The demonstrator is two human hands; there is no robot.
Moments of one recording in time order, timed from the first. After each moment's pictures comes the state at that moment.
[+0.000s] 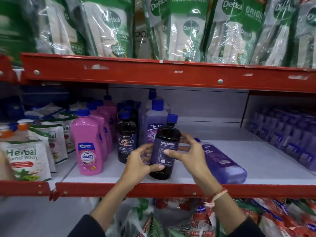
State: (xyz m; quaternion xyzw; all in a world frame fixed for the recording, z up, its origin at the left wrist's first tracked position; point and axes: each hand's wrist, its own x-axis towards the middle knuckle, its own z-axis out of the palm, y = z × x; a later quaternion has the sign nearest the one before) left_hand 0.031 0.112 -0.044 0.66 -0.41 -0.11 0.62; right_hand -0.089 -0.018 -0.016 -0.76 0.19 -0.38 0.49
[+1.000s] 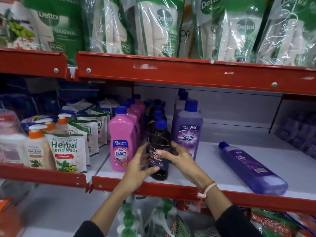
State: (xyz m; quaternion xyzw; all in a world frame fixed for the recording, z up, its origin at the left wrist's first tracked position) left_hand 0.093 0.187 -0.074 0.66 -0.38 -0.11 0.64; right_hand 0.005 0.038 -0.037 -0.78 0.06 -0.22 0.58
